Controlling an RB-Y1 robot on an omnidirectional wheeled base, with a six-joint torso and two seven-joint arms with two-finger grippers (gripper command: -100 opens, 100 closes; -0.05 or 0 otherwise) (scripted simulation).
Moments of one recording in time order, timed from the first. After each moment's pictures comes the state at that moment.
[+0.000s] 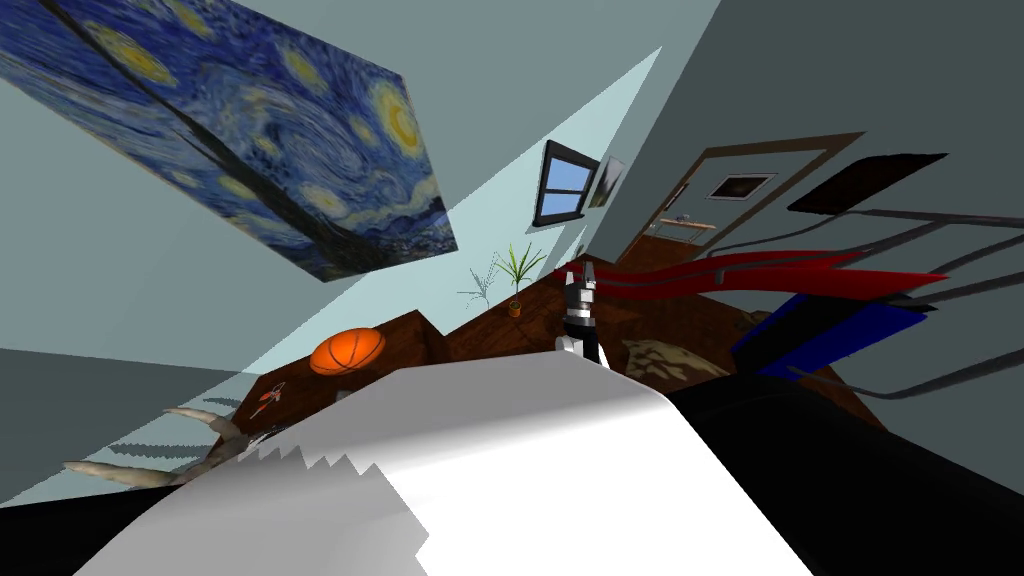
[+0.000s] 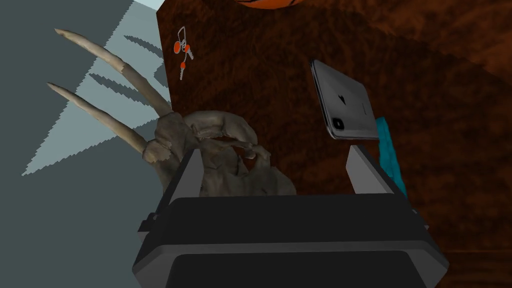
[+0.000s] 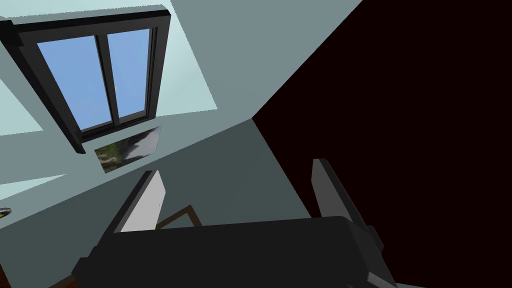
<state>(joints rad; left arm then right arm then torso) 0.40 0.22 0.91 -1.34 0.60 0.42 0.43 0.47 0.02 -0.01 -2.22 -0.03 -0.47 0.02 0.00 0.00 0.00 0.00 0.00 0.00</state>
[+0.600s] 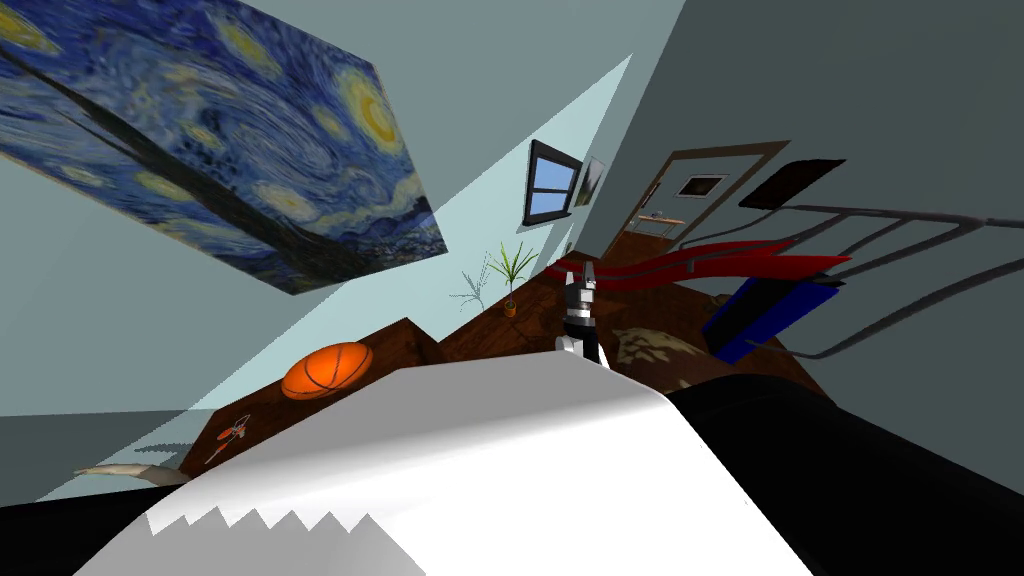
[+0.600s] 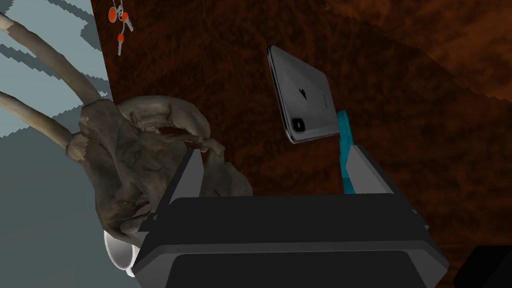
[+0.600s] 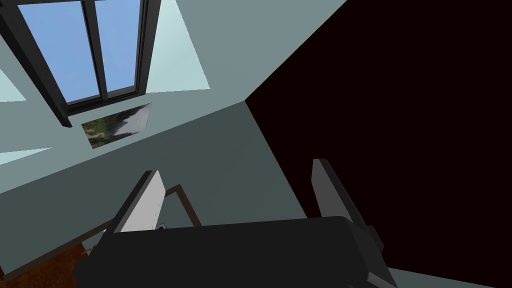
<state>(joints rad) 0.41 0.22 0.97 -1.21 0.64 0.51 0.48 0.47 0.02 -0.01 -2.22 -0.03 -0.47 0.02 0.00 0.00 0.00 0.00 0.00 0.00</state>
